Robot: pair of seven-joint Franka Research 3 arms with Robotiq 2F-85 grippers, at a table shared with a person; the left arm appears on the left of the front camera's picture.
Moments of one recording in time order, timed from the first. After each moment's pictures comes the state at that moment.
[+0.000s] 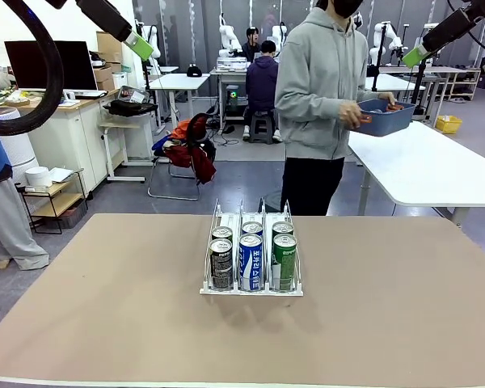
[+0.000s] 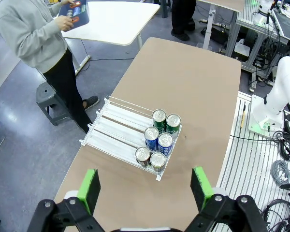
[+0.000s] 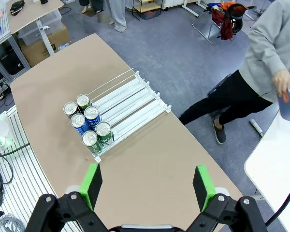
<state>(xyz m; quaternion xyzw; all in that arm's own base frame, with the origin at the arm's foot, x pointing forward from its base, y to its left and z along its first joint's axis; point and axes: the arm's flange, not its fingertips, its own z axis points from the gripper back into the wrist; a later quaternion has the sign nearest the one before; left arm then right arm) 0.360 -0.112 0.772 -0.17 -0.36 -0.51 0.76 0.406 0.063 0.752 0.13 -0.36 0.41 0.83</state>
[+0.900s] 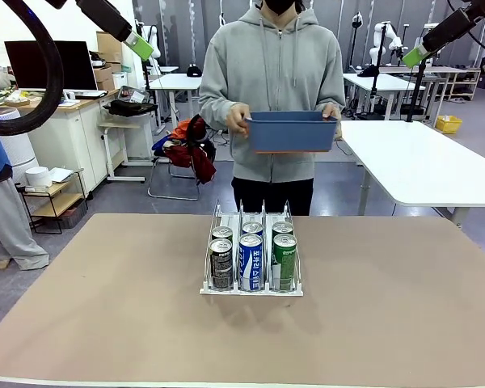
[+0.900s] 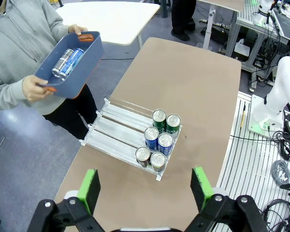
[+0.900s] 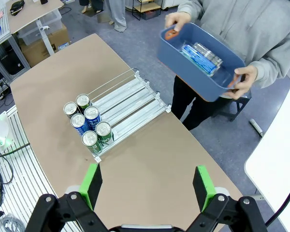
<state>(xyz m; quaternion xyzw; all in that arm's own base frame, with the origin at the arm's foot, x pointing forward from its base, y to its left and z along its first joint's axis) 0.360 -0.112 0.772 -0.17 -0.36 -0.51 0.76 0.406 0.063 0.752 0.13 -0.36 0.41 0.83</state>
